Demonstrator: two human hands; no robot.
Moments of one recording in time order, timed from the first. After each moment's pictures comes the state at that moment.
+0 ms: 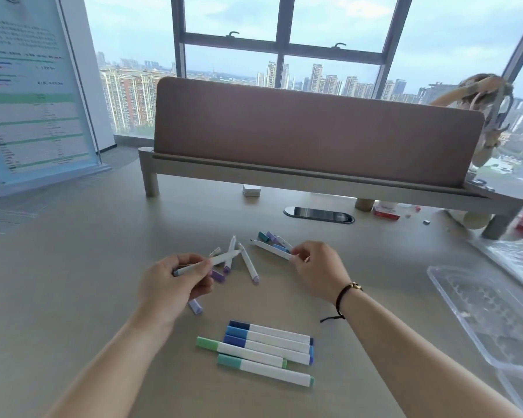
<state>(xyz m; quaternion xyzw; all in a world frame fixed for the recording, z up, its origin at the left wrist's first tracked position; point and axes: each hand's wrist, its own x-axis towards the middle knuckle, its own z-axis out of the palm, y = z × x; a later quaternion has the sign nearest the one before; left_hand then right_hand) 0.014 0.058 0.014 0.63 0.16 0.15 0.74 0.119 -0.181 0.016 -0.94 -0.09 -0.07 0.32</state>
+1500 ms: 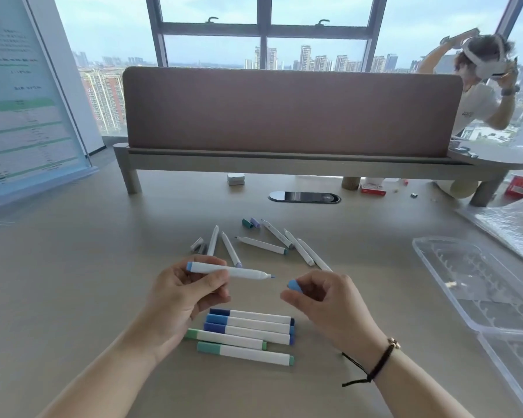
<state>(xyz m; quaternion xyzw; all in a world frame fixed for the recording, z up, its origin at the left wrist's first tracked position) -0.017 0.015 0.025 0.58 0.01 0.02 0.81 0.013 -0.221 0.005 -0.84 -0.10 -0.04 0.53</state>
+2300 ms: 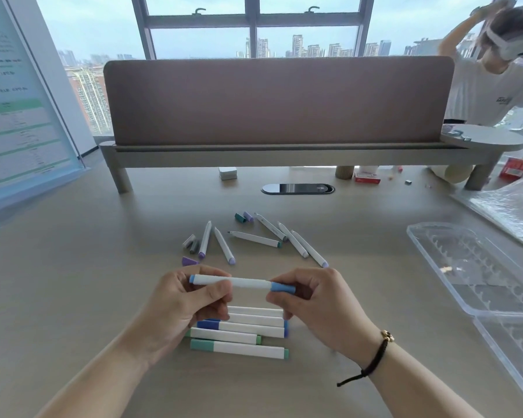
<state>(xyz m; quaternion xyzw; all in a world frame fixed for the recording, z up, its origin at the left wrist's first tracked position) -0.018 0.008 0.021 0.64 -0.01 -0.04 0.76 0.002 -0.220 0.013 -0.81 -0.17 0.00 0.56</state>
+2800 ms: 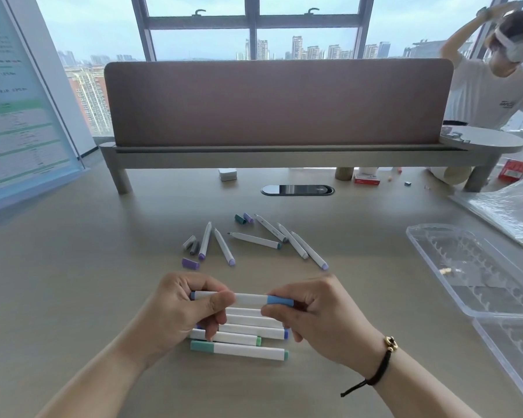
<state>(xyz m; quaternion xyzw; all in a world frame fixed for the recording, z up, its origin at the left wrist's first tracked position) -0.020 0.012 0.018 0.73 -0.07 -0.02 0.68 -0.008 -0.225 0.018 -0.83 -0.27 0.00 0.48</state>
